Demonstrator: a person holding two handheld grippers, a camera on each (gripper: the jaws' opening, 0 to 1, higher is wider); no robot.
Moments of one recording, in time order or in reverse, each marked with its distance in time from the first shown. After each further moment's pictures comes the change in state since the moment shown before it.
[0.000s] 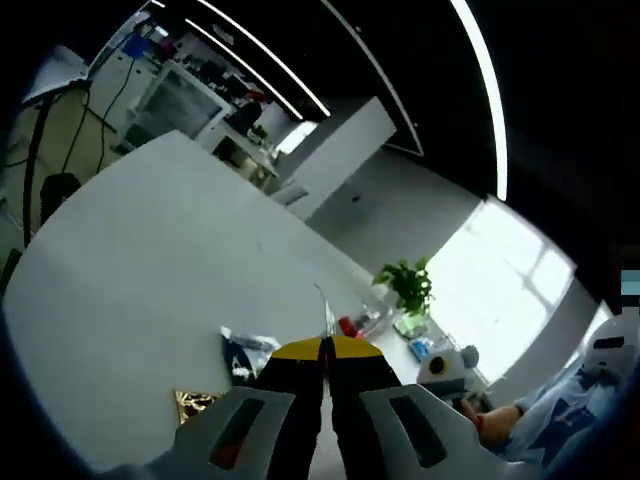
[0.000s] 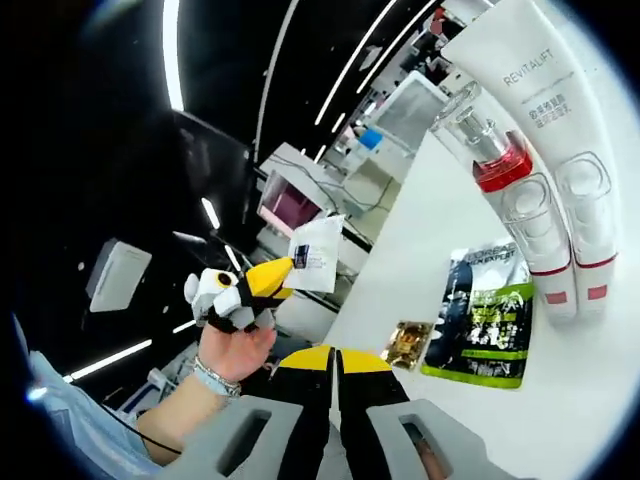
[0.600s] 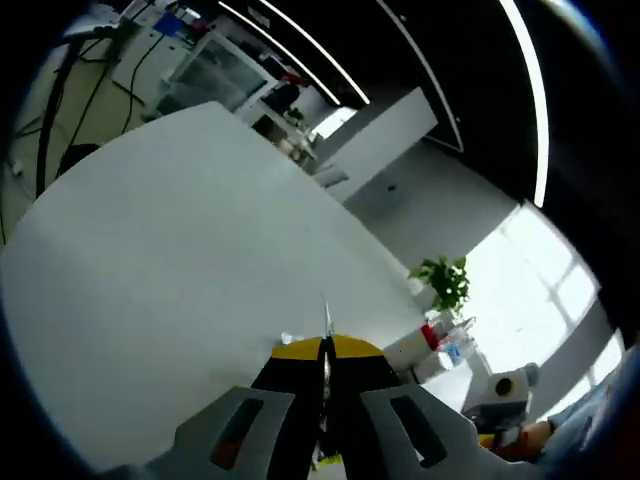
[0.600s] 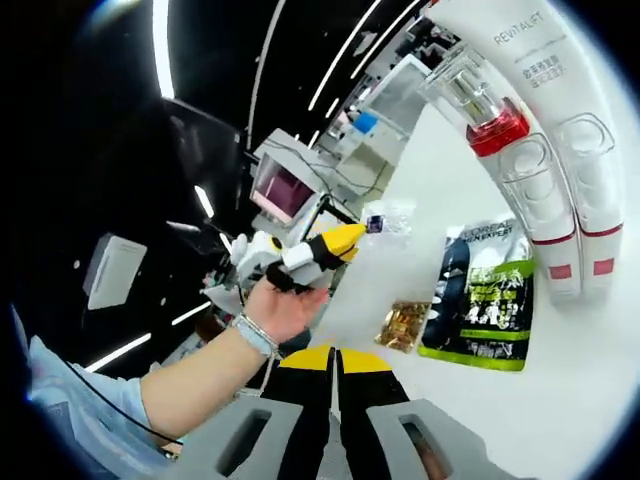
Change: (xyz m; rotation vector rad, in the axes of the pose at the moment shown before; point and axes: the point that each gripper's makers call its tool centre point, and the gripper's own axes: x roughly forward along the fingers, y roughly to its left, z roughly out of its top) left arm 0.048 0.092 -0.030 -0.109 0.141 0.155; right arm 0.003 -0.005 -0.017 0.038 0.064 -0.009
